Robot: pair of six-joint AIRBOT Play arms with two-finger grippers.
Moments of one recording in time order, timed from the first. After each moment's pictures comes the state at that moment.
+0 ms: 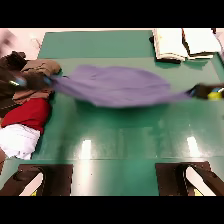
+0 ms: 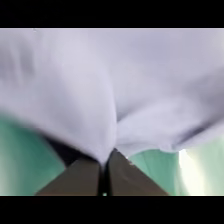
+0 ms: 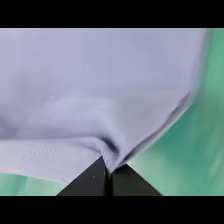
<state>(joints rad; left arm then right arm) -0.01 -0.77 1.25 0.99 -1.12 -1.37 -0.32 -0.85 1.14 -1.02 1.29 1.30</state>
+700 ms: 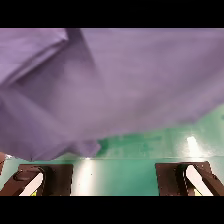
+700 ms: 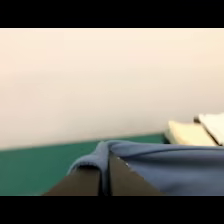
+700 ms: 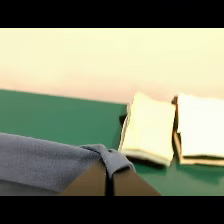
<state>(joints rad) -0.01 -0.80 1.97 1.30 -1.17 -1.55 -0.50 -0.85 2.02 -1.01 1.45 1.40</state>
